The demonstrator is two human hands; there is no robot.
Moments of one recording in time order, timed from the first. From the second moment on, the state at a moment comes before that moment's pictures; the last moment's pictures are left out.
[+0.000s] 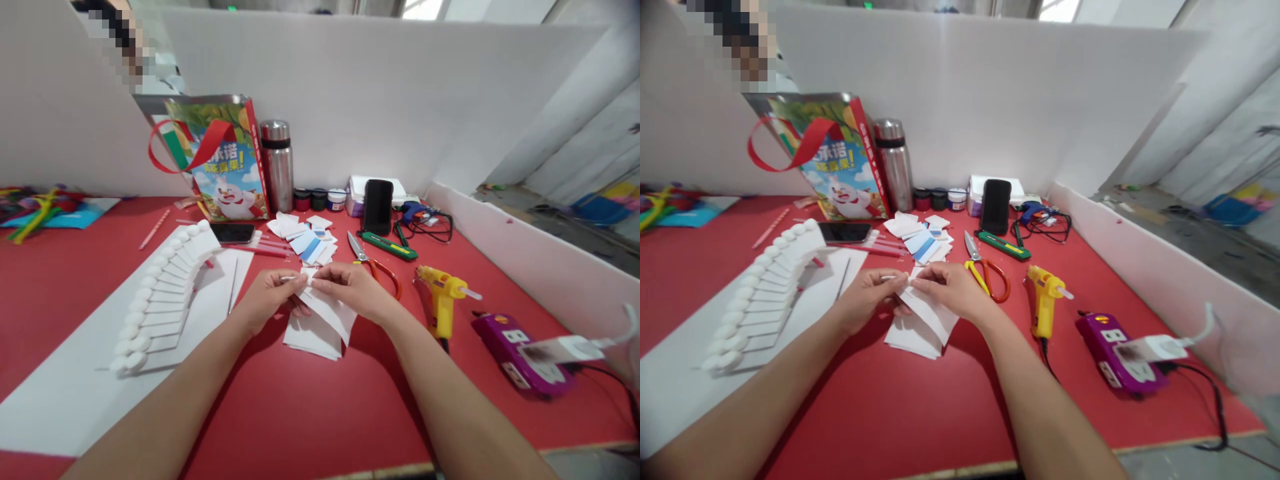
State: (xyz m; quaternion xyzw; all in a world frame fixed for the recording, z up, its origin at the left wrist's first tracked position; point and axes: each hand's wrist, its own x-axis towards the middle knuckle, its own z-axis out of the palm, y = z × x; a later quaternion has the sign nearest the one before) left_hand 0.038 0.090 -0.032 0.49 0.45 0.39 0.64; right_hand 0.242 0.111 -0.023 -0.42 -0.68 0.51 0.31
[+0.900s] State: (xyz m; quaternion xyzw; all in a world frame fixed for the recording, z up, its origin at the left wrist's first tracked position) left_hand 0.037 0.092 -0.037 0.49 0.41 0.45 0.62; right_hand 0.244 0.116 -0.026 -0.42 -0.70 0.48 0.34
